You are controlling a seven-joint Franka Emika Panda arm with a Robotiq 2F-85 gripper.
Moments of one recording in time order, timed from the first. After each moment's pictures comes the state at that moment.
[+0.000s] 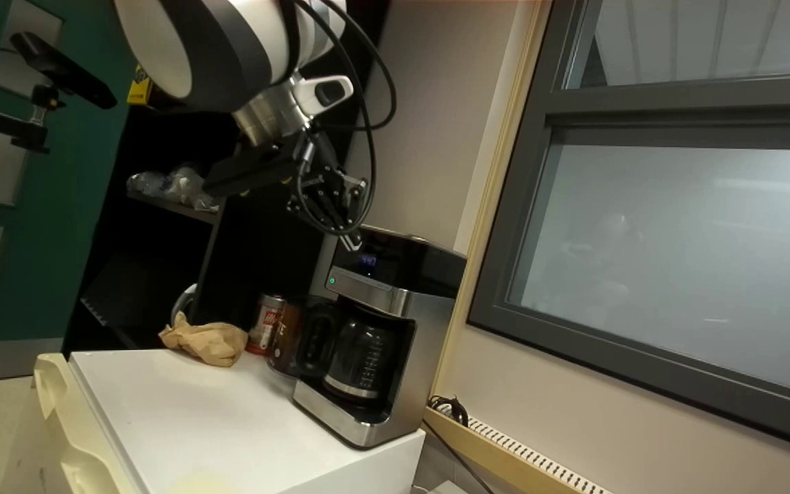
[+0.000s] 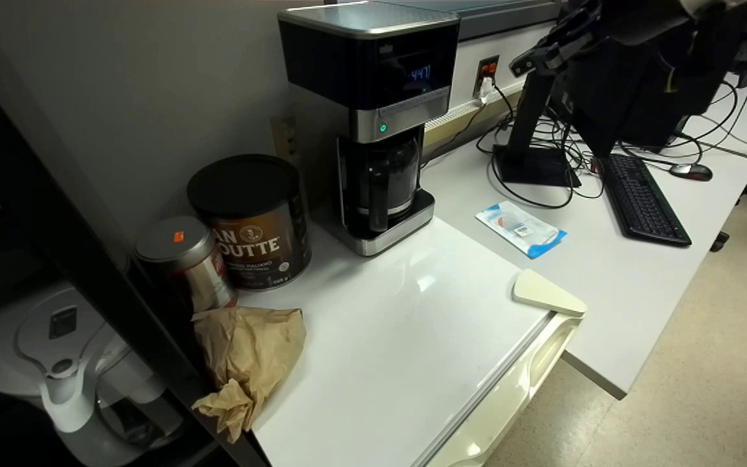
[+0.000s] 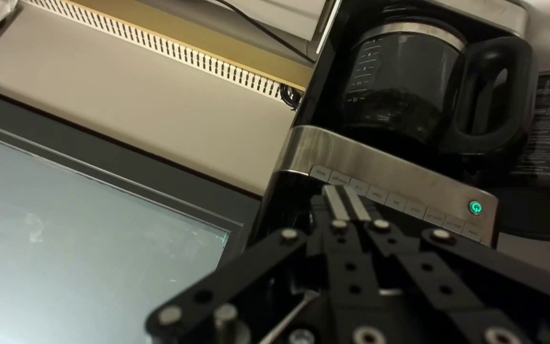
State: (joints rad) arm -0.27 0.44 0.24 -1.83 -1.77 2.96 1.34
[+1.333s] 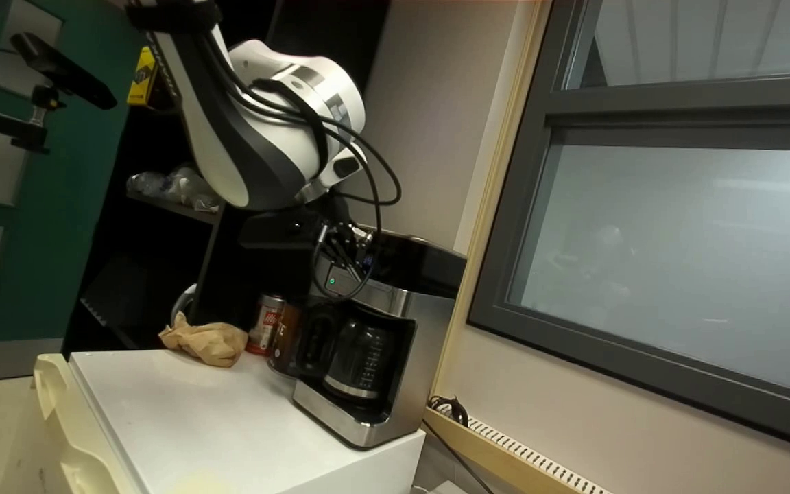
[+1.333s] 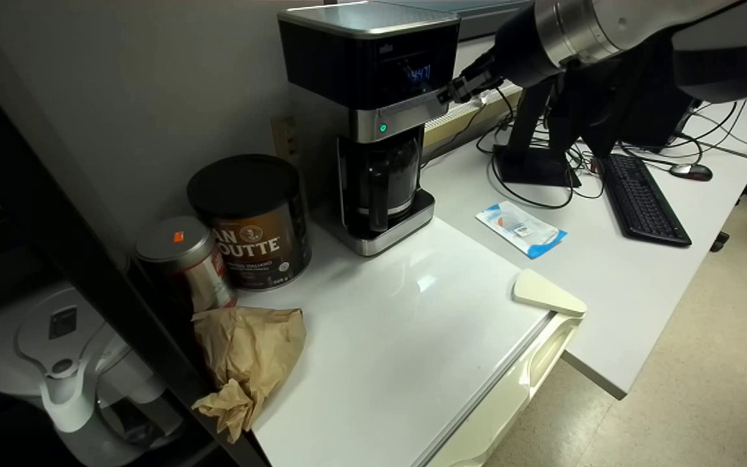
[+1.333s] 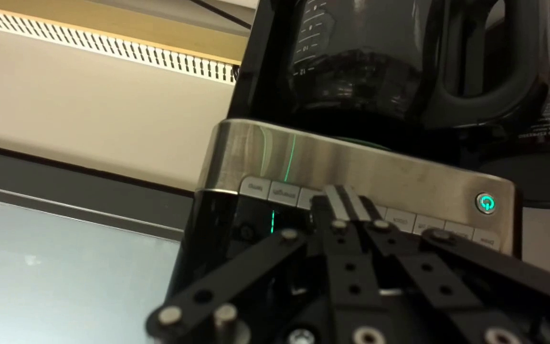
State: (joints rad) arm -0.23 0.74 0.28 -1.50 -1.77 2.96 1.40
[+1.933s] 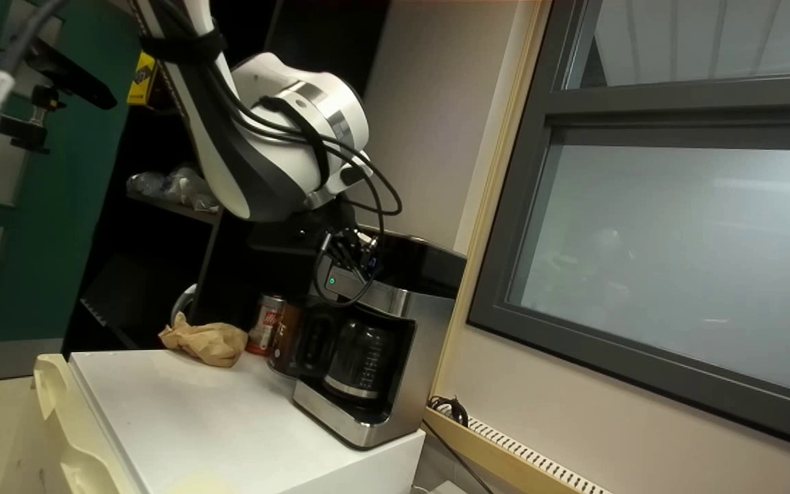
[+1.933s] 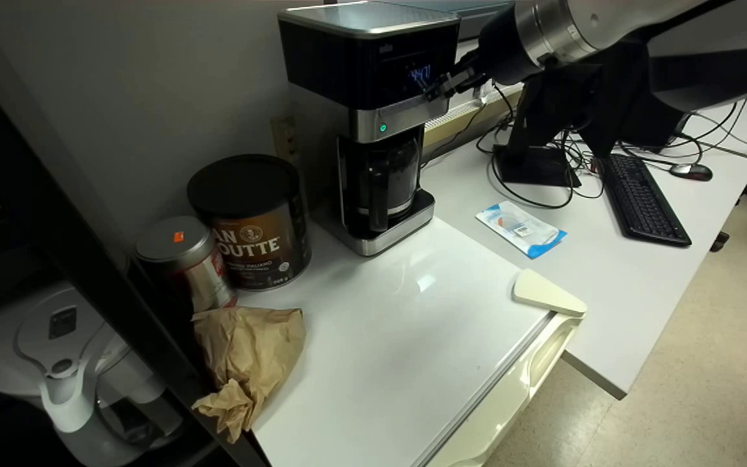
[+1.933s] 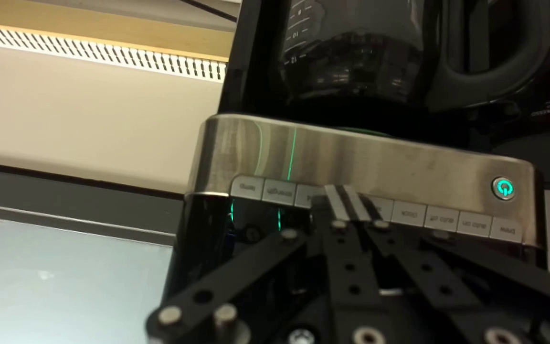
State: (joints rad) arm -0.22 0.80 0.29 -1.42 -1.69 2.96 1.38
